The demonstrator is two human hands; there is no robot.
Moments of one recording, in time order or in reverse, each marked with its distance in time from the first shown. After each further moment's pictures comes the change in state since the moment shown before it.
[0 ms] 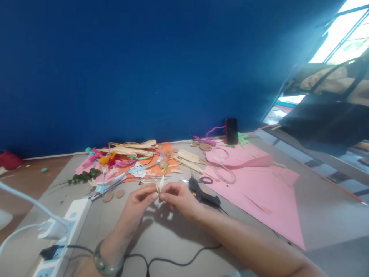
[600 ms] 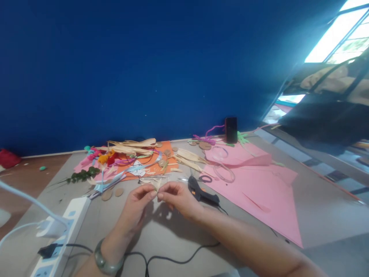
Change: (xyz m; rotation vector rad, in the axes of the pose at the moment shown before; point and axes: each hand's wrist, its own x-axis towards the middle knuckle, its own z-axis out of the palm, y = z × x) left_hand 0.000 -0.004 0.003 -0.187 -0.019 -0.053; right_hand -0.001 0.000 0.002 -0.008 0.001 -0.004
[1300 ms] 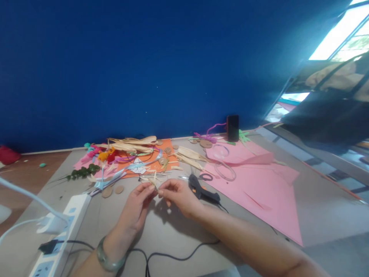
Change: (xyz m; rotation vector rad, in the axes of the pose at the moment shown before) left_hand 0.002 -0.006 0.003 -0.132 0.093 -0.130; right_hand 0.001 0.003 0.003 0.005 0.072 0.014
